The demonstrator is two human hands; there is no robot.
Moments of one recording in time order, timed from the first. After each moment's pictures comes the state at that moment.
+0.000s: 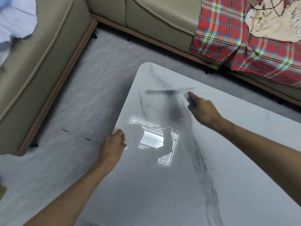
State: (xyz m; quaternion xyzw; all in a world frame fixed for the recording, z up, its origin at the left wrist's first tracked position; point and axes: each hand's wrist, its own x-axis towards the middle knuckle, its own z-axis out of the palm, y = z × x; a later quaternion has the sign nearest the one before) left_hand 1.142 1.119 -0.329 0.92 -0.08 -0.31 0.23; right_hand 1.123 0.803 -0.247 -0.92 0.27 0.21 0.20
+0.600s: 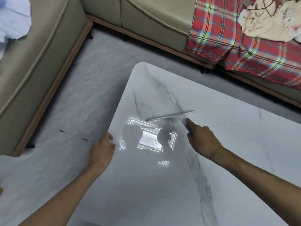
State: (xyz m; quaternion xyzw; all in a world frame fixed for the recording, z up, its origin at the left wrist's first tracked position) left_hand 1.131 1.133 -0.336 0.94 -0.04 -0.28 0.20; right_hand 1.038 0.826 -0.238 -0.90 0.26 0.29 0.19
